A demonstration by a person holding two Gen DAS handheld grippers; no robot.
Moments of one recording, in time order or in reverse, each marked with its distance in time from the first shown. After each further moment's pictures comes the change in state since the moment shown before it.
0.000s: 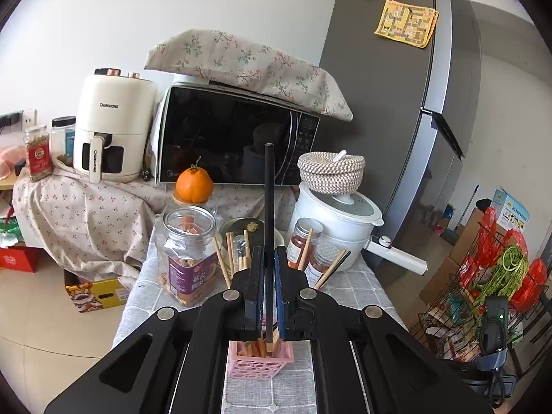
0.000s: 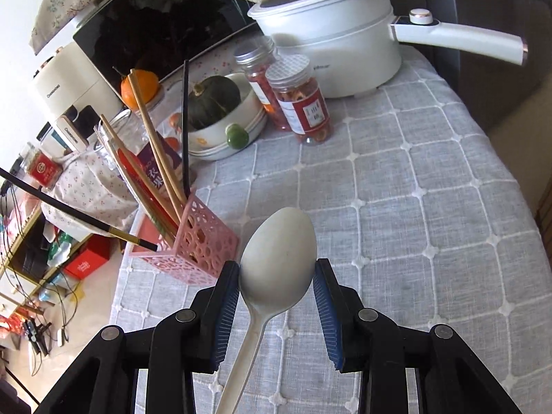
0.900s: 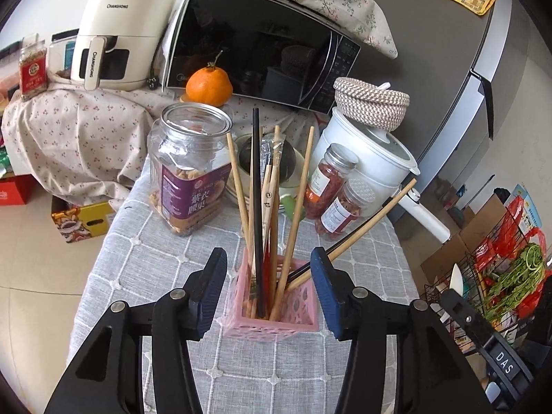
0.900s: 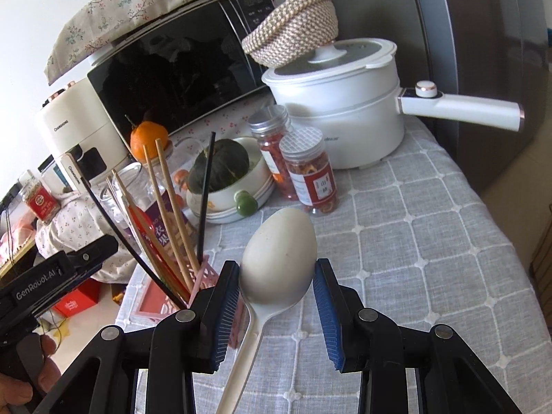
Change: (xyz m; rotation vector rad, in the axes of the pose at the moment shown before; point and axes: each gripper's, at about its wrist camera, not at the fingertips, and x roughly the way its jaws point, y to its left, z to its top) left arm 0.076 0.028 -0.047 -0.133 0.292 0.031; right arm -0.012 0.031 0.012 -0.070 -0.252 -0.044
